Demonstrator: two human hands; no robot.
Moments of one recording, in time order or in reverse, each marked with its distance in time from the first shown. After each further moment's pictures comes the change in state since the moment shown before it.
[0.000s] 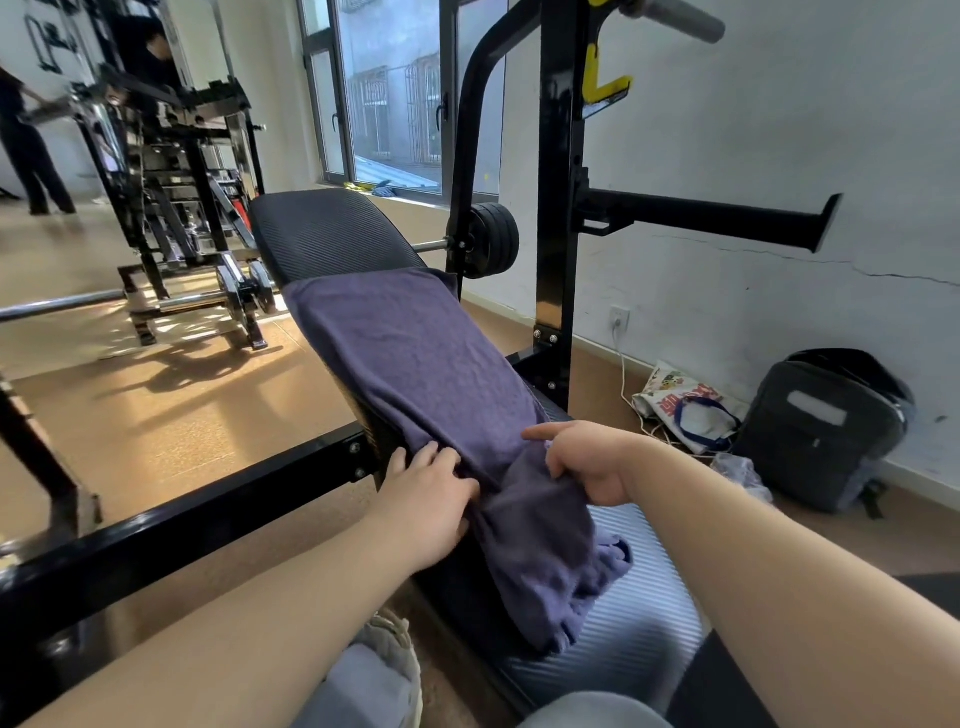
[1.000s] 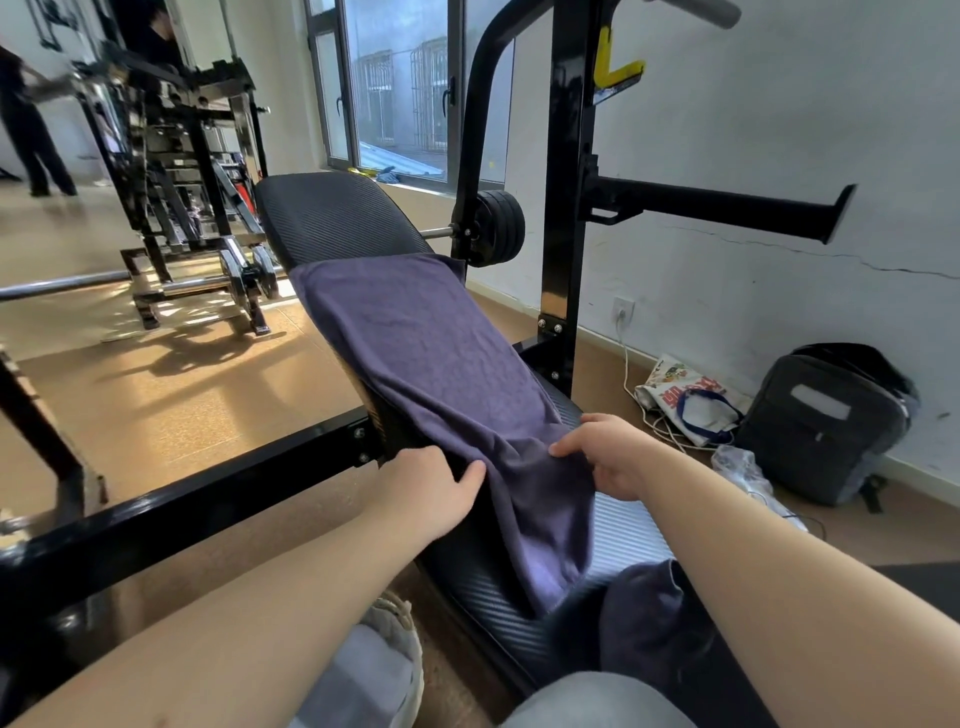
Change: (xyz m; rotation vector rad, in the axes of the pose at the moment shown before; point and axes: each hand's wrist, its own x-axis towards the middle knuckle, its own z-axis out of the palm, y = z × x) left_hand 0.008 -0.001 0.021 -0.418 0.110 -0.479; right_hand 0.021 0.023 -0.012 0.254 0.260 -0.024
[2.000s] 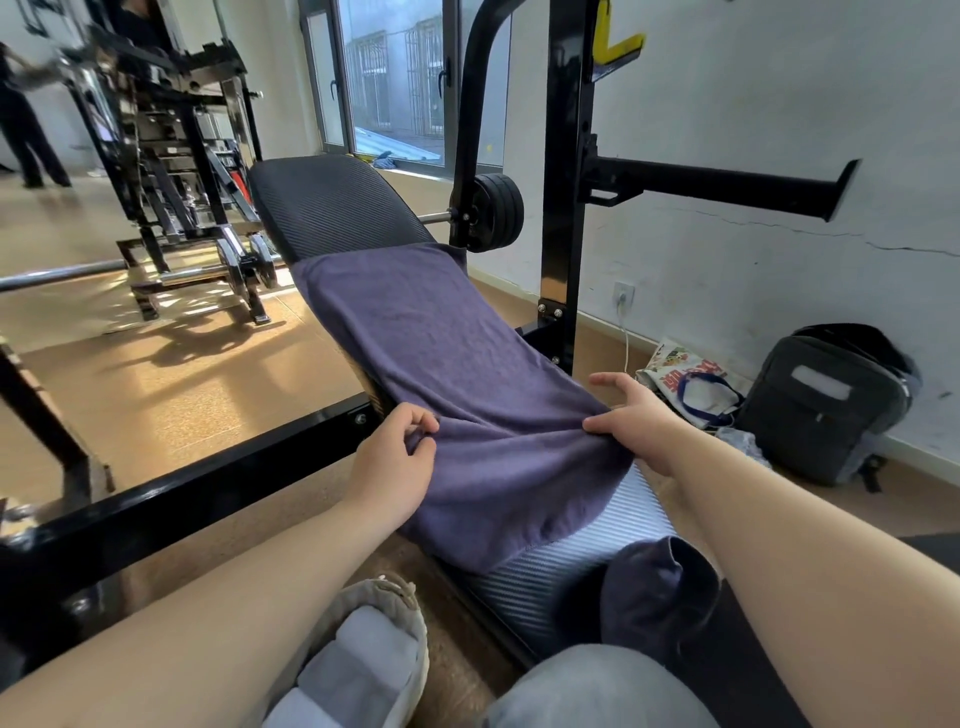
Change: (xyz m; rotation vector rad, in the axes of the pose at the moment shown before) left_hand -0.014 -0.025 -0.014 -0.603 0.170 0.004; right_hand 0.007 0.008 -0.041 -0.418 0.152 -0.305
